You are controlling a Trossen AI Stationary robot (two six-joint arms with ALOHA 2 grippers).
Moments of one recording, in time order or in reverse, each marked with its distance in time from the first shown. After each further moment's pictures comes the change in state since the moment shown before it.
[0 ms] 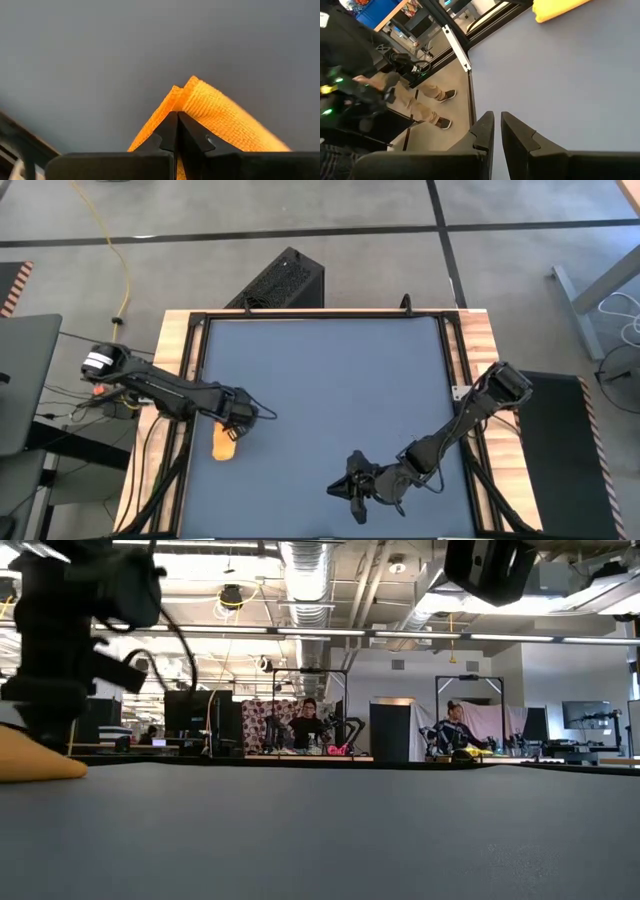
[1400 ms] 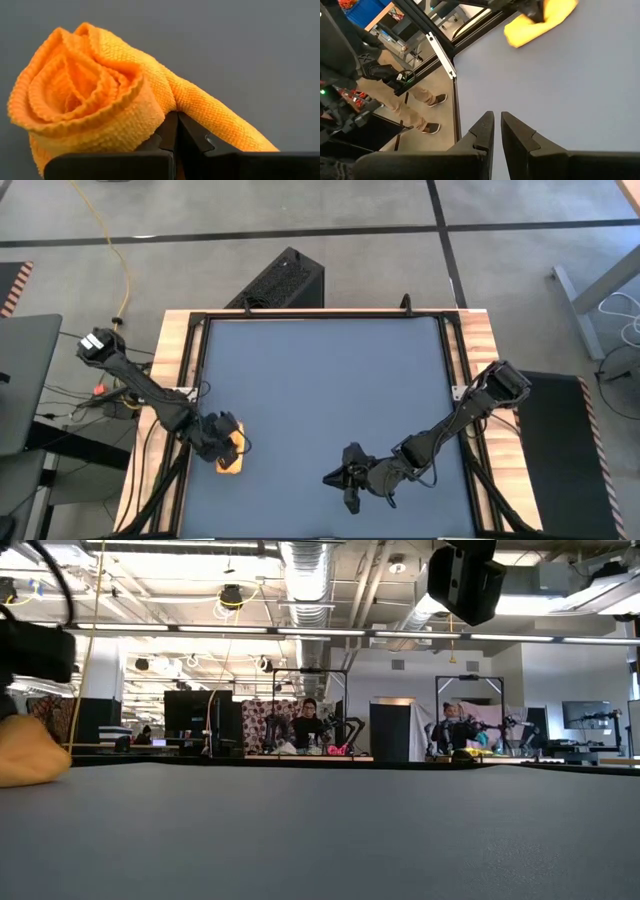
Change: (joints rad) left arm -0.466 -0.266 -0.270 0.472 0.014 -0.514; right arm -0.043 0.000 0.000 -0.028 0.000 0.002
